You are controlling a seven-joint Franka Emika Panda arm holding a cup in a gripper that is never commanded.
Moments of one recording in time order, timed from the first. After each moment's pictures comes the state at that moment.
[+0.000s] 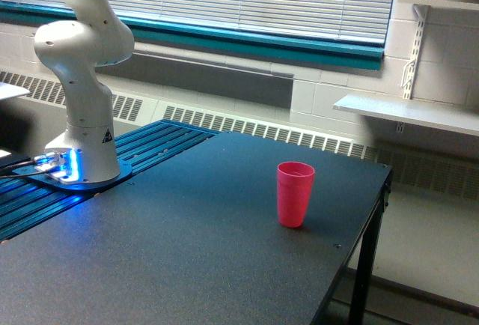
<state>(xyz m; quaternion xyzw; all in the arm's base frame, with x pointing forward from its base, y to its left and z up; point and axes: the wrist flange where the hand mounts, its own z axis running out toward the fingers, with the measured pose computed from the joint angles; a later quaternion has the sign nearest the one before) 0.555 -0.020 0.657 -0.85 0.32 -0.40 0.13</state>
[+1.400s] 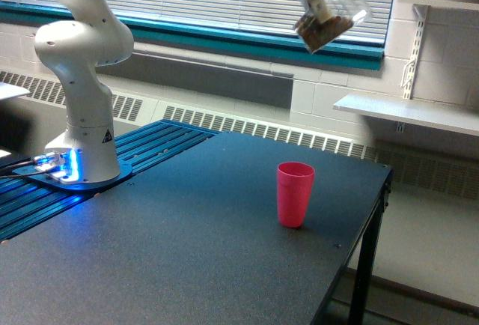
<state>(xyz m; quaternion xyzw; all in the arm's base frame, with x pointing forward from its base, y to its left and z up) 0.509 -0.007 0.522 -0.92 0.21 -0.32 0.06</state>
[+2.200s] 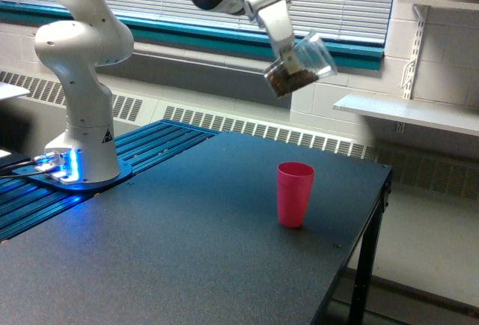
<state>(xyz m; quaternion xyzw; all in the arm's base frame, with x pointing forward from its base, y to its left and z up) 0.471 -0.003 0.435 -0.95 0.17 -0.27 0.02</state>
